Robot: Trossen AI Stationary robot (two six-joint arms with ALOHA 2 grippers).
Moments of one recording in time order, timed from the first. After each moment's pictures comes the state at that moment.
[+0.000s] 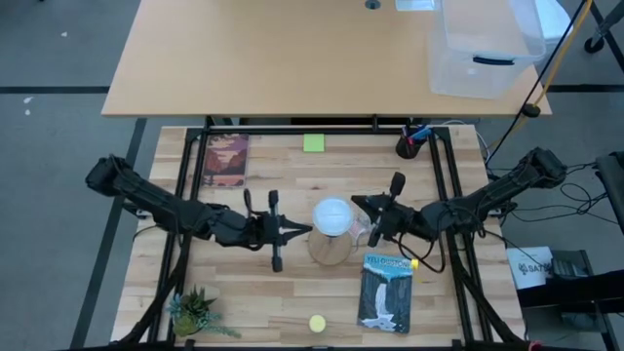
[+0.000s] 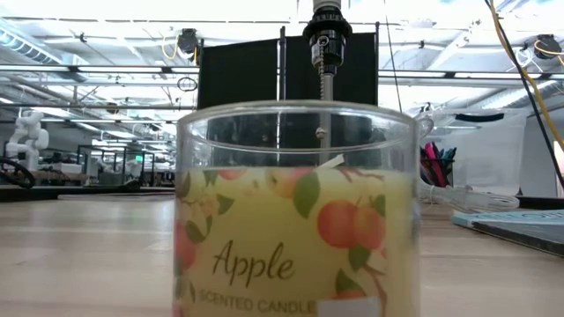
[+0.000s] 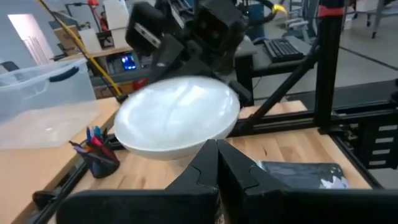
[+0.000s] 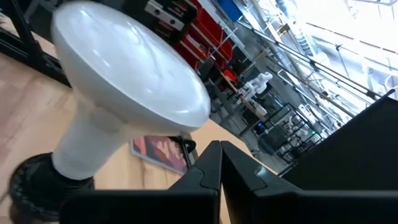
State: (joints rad) left arm -0.38 1.34 0.99 0.24 -0.46 0.14; right arm 0.42 1.15 0.73 0.48 0.83 -0.75
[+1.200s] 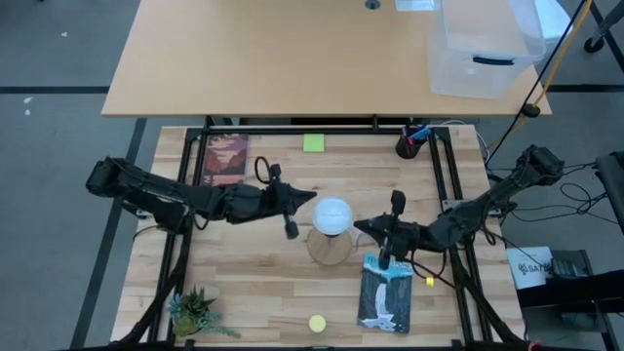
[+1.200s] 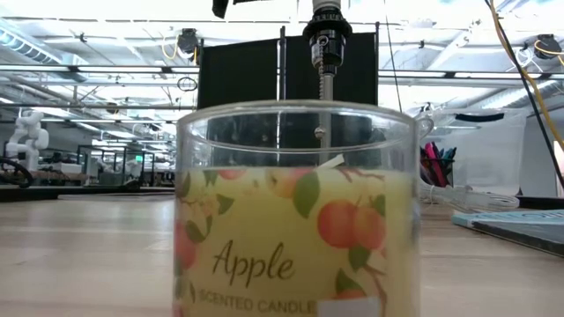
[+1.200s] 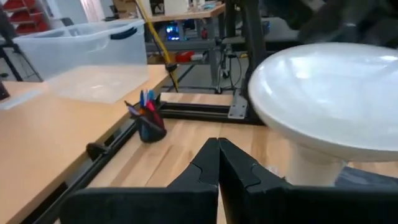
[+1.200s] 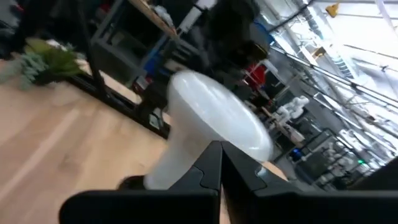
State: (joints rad) left arm -0.17 1.35 0.99 0.19 -0.46 0.02; right arm 0.55 1.15 0.73 0.44 0.77 -0.67
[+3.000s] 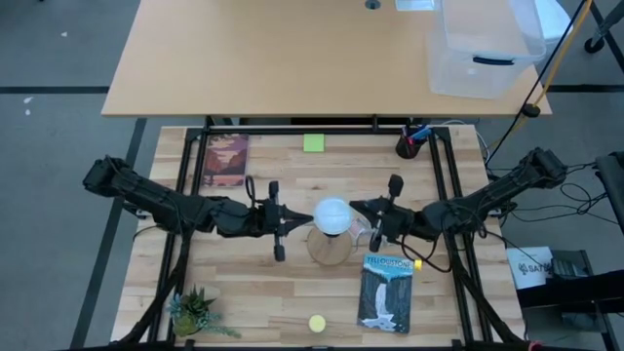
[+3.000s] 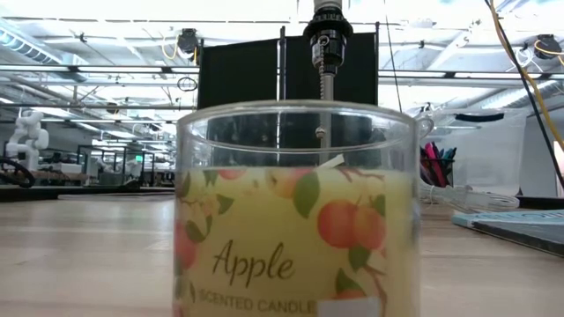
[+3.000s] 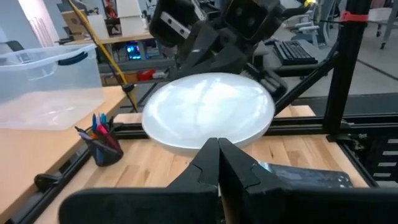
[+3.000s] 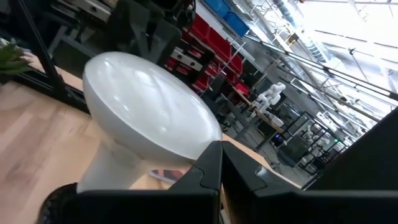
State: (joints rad) left arm -0.29 1.33 0.99 0.22 -0.41 0.06; right arm 0.44 1.16 0.73 0.51 0.73 -0.67
